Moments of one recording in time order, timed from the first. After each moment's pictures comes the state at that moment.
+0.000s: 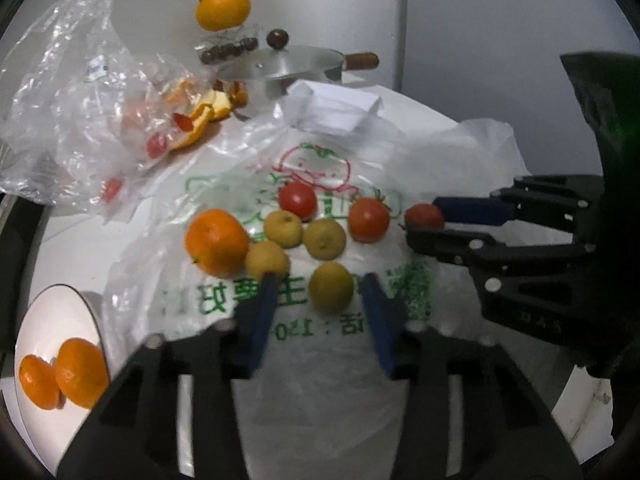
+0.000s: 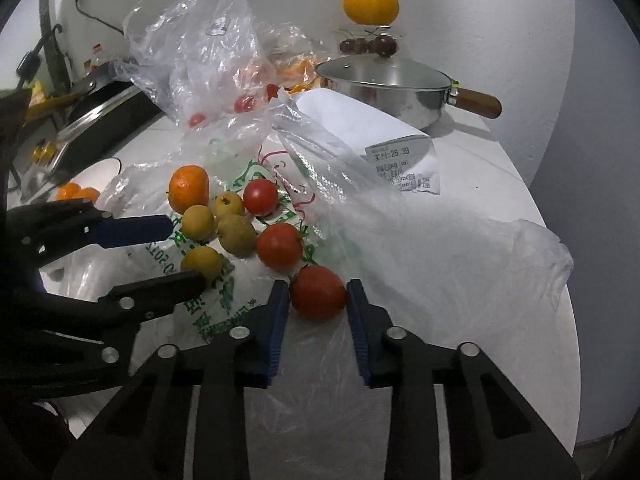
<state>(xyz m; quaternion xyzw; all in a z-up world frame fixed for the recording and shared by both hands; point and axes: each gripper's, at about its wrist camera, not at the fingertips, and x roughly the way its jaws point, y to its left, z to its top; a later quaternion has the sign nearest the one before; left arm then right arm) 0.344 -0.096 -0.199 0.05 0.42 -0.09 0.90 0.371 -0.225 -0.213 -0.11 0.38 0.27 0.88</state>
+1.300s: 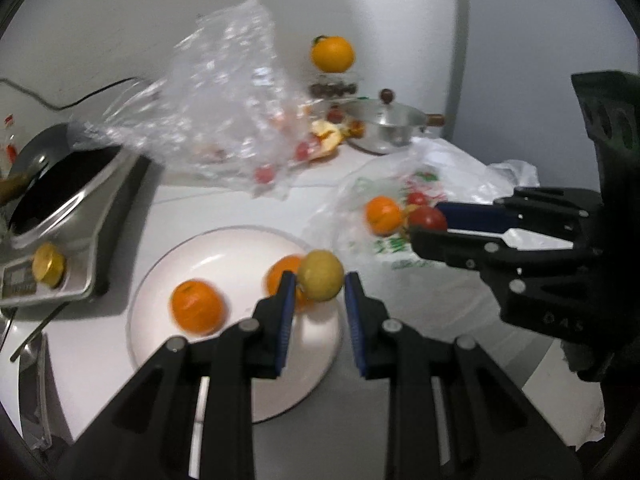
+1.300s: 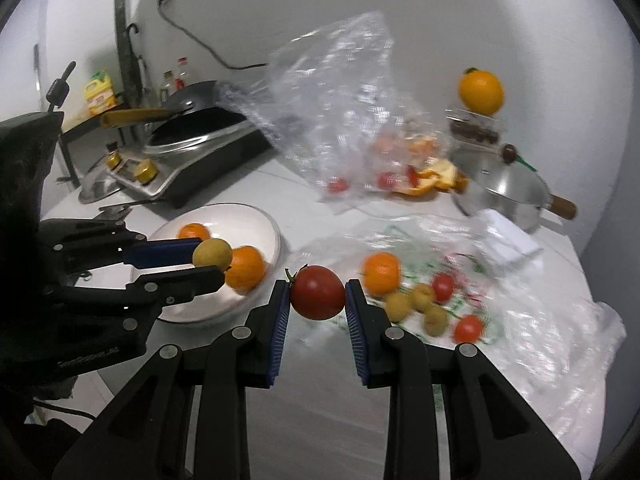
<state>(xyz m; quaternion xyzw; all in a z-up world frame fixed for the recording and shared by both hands) 0.232 0.045 -0.147 0.00 0.35 -0.02 0.94 0.289 -0.109 -0.152 -0.12 0.30 0.37 0.87</state>
